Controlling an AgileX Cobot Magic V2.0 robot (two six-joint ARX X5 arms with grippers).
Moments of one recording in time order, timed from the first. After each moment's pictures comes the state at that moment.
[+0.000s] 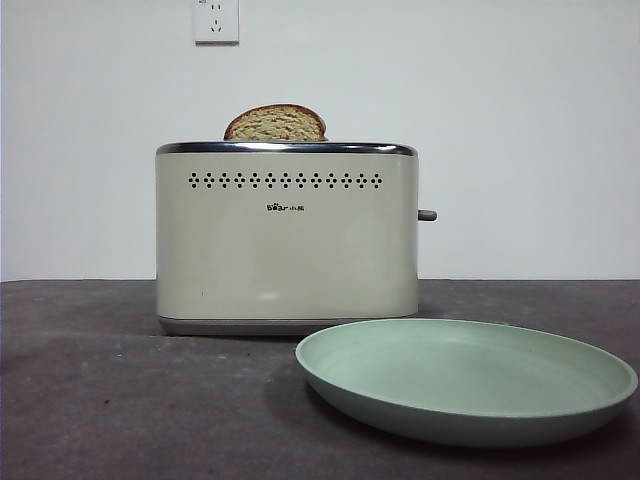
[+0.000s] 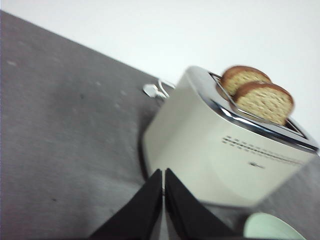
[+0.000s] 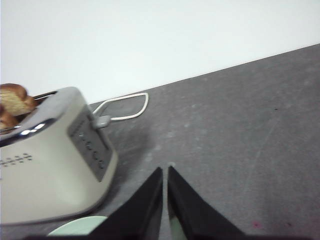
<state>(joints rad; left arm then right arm) 0.03 0.15 0.28 -0.25 0.32 -0.45 0.02 0.14 0.31 -0.28 -0.17 0.34</state>
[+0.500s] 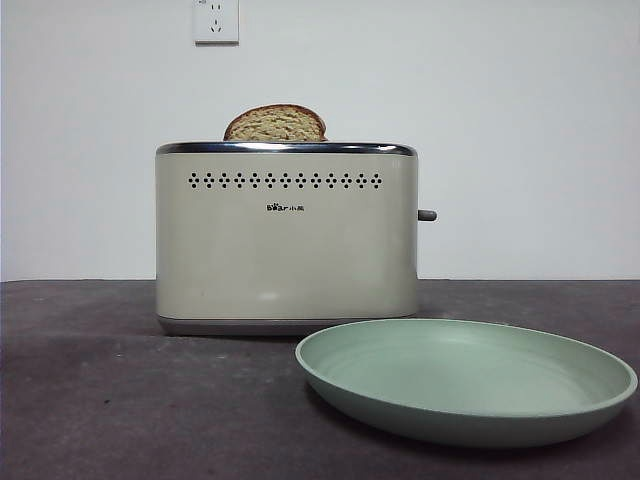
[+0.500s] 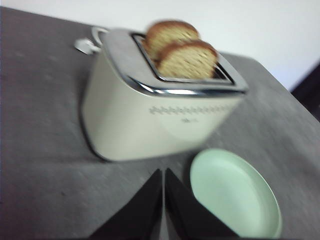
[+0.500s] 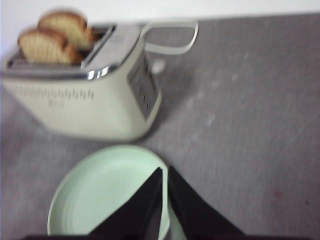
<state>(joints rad) 0.01 0.50 0.69 -0.57 0.59 -0.18 0.05 0.54 0.80 -0.76 -0.37 0.07</state>
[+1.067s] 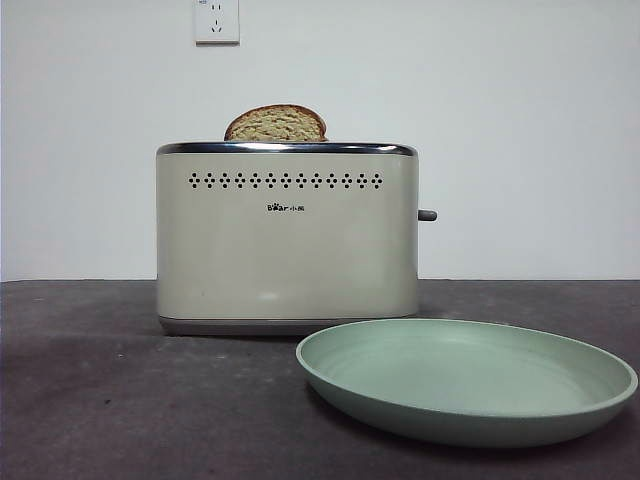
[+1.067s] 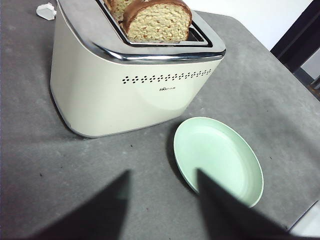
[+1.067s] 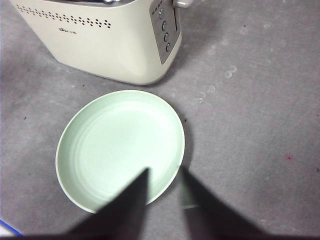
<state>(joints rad) -0.04 0.56 0.73 -0.66 0.63 -0.10 0.10 0.60 0.86 -0.93 -0.36 -0.04</state>
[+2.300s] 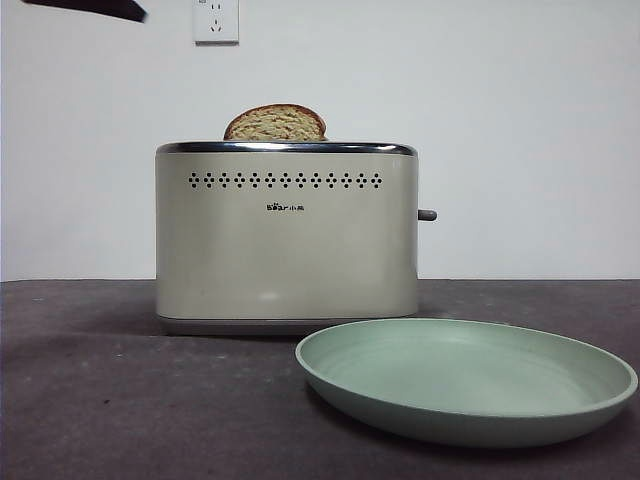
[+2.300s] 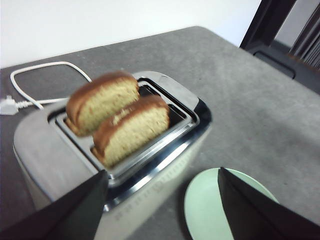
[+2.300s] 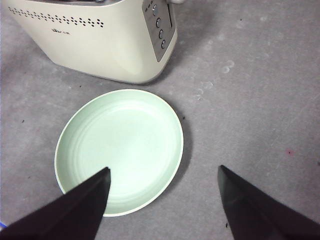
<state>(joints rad) -0.23 1.16 1.16 -0.43 0.60 0.08 0.10 0.62 0.86 -0.93 -0.36 -0.02</state>
